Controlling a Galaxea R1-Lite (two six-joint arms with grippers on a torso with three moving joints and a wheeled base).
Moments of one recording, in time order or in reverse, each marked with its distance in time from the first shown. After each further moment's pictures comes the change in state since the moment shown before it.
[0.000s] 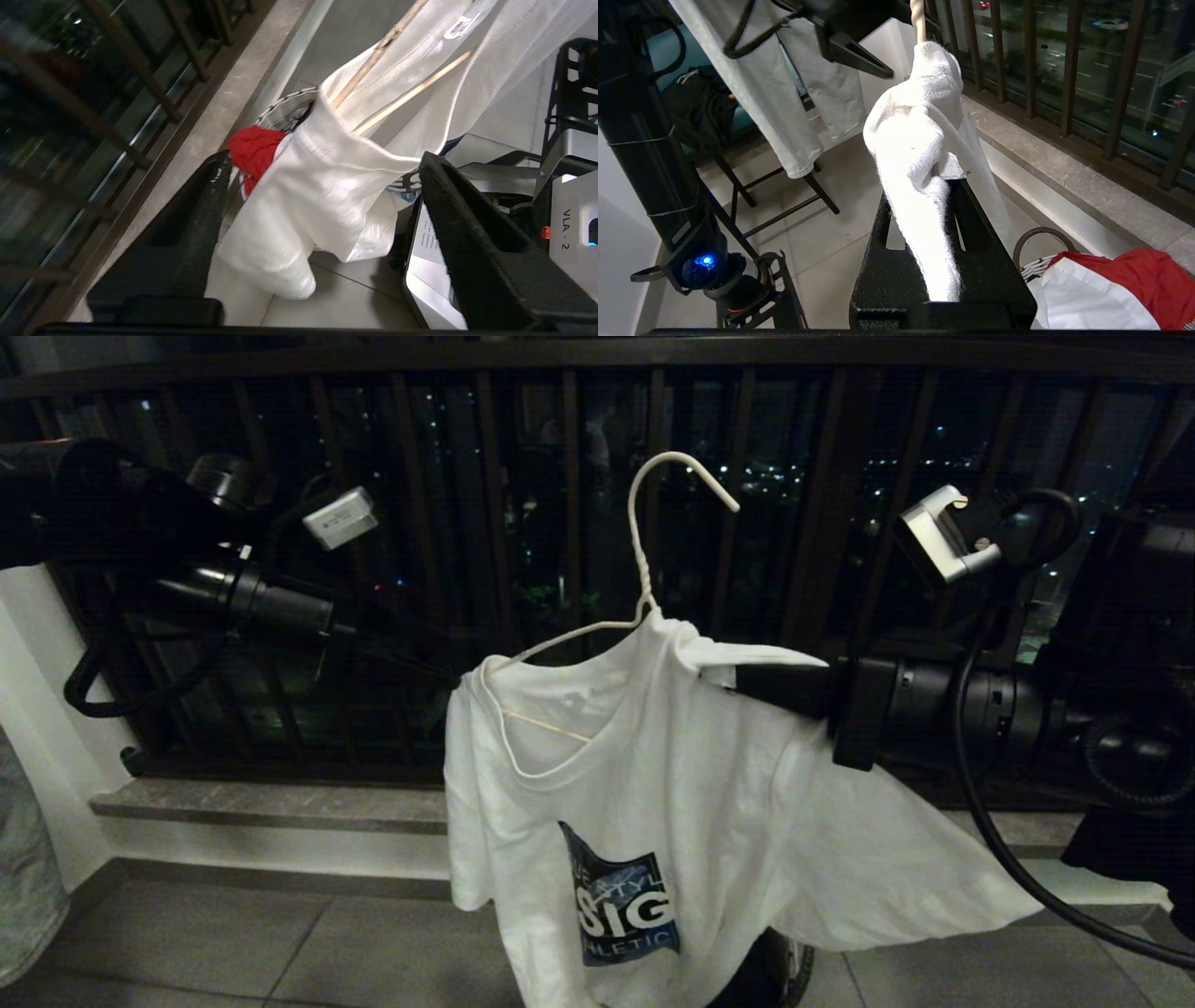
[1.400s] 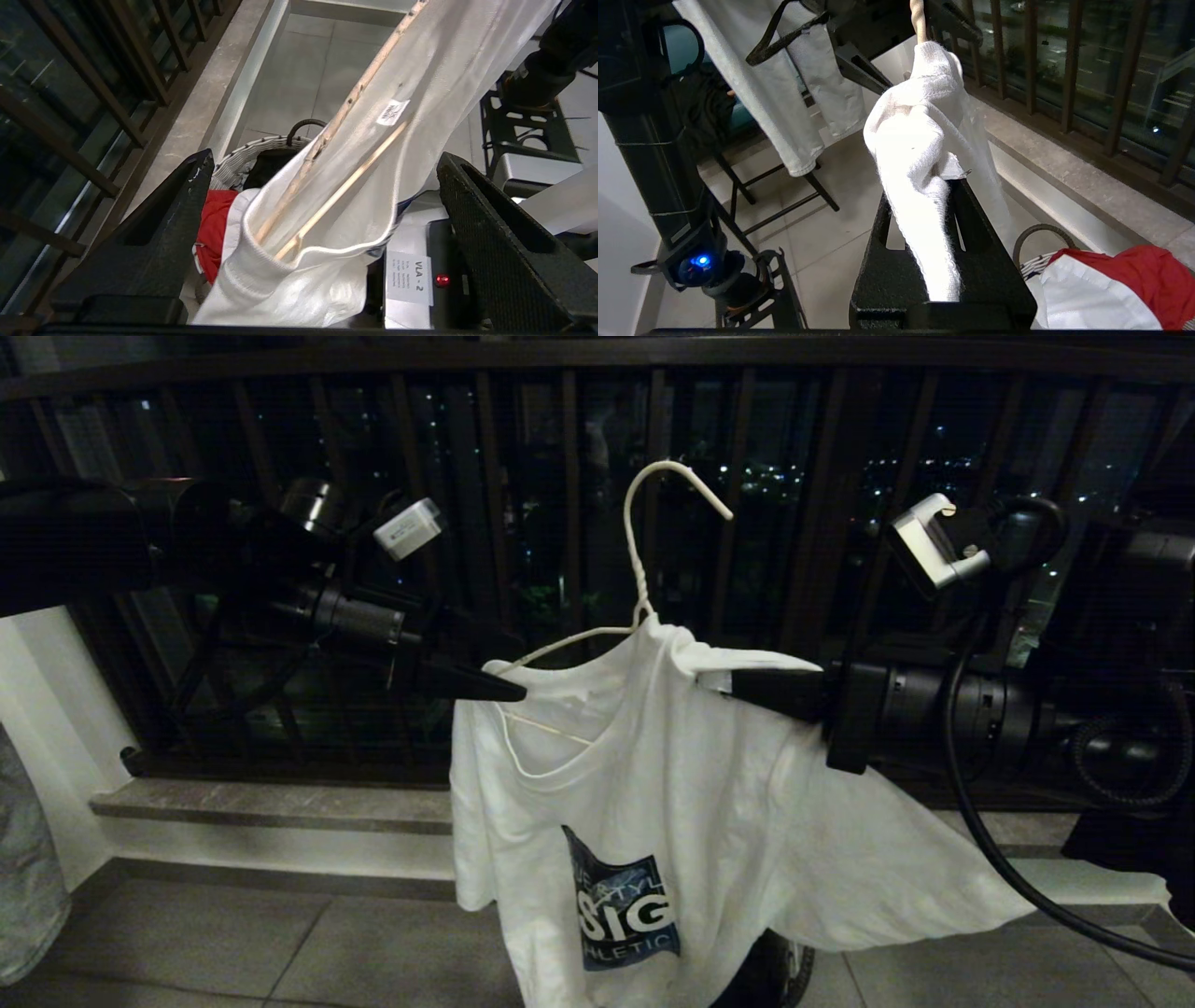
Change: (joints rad) left arm -0.128 0.067 -0.004 -0.105 -0.148 -0.062; right arm 0.000 0.010 0.001 0.000 0.001 -0.003
